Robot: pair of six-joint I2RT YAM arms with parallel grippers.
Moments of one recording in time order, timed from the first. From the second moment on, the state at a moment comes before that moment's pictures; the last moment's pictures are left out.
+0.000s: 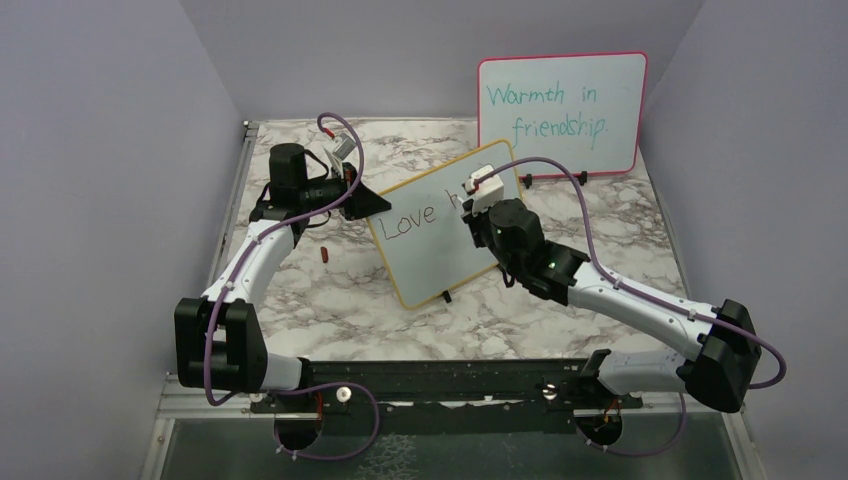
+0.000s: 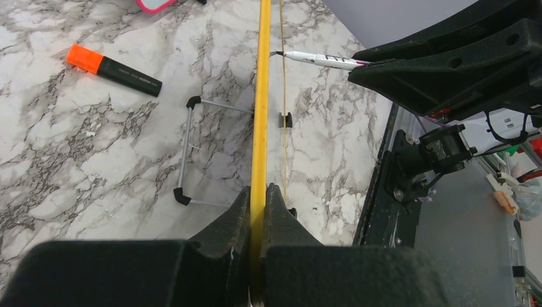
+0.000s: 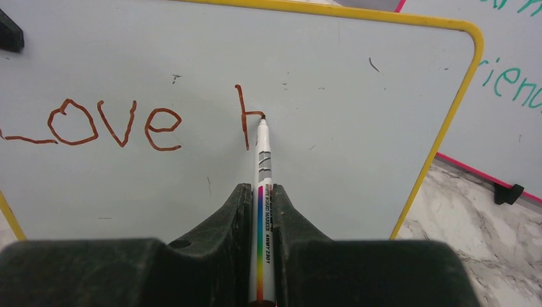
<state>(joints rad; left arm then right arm) -0.10 1.37 1.00 -0.07 1.06 -0.15 0.89 1.24 0.94 0.00 0.47 -0.05</state>
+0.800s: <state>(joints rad) -0.10 1.38 1.00 -0.07 1.06 -0.15 0.89 1.22 0.91 -0.05 0.48 -0.02</state>
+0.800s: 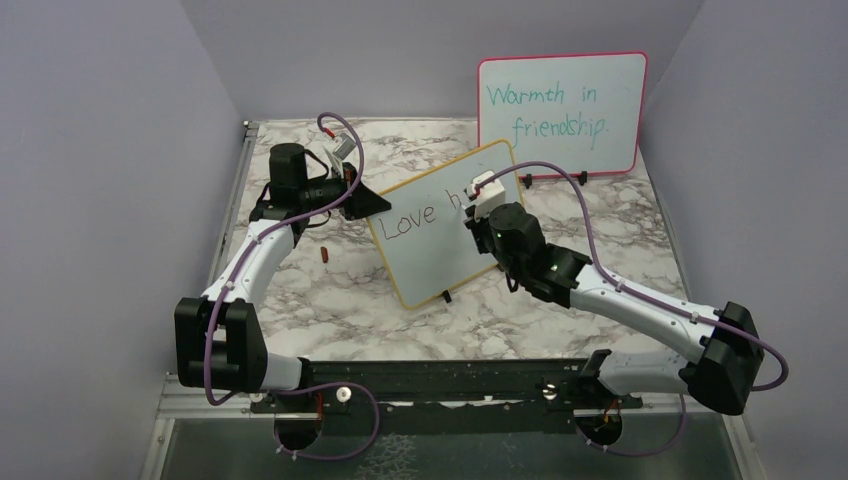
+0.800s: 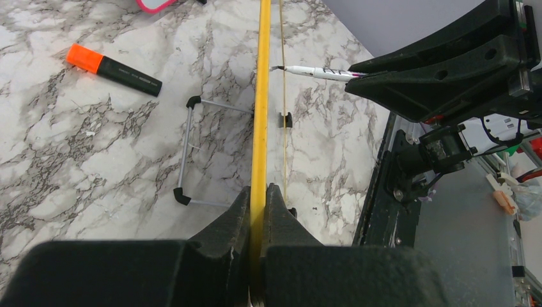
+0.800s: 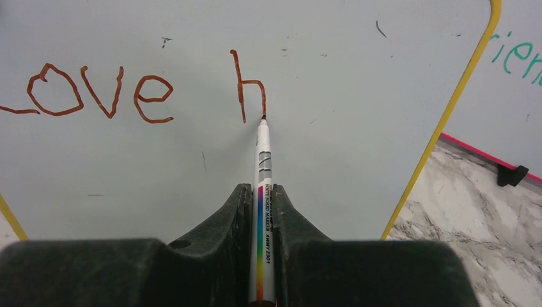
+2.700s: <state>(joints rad) -0.10 1.38 1.01 -0.08 1.06 -0.14 0.88 1.14 0.90 -0.05 0.47 -0.05</state>
